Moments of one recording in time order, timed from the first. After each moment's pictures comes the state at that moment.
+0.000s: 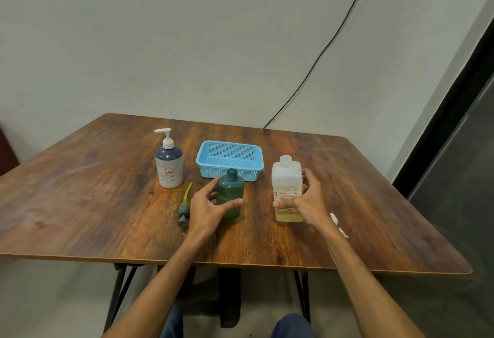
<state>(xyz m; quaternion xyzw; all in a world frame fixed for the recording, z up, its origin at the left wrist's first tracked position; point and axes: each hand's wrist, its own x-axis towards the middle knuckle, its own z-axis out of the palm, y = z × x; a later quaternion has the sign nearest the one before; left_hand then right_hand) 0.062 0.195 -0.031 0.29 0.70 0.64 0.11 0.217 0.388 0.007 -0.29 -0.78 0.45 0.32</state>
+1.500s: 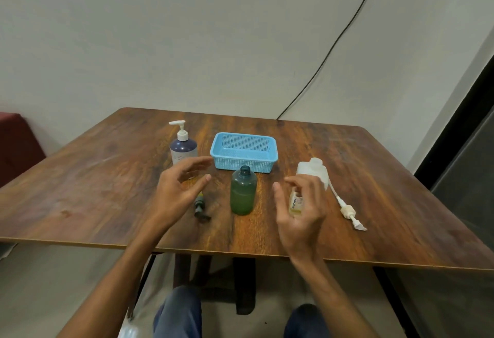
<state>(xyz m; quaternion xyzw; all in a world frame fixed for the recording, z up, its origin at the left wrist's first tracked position) 0.025 0.110 0.016 0.45 0.68 0.57 -0.04 0.212 0.275 0.000 -0.15 -0.74 0.20 0.63</state>
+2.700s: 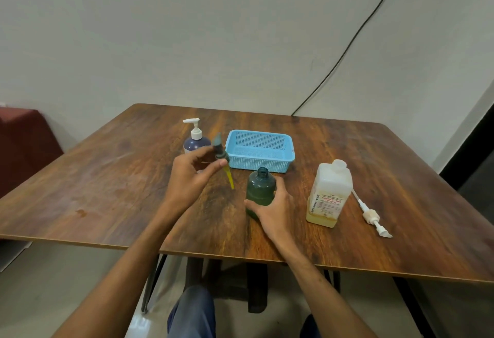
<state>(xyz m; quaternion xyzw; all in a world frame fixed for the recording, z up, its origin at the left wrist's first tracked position) -0.002 0.127 0.030 0.44 0.68 0.58 -0.07 0.129 0.276 -0.044 -0.28 -0.78 0.43 0.35</state>
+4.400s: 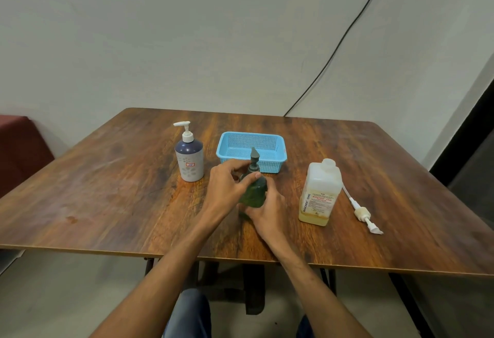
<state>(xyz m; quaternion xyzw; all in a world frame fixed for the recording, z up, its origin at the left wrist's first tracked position) 0.035 0.198 0.007 0.42 0.73 0.54 -0.06 0.134 0.278 -0.044 -0.27 -0.80 0.42 0.34</state>
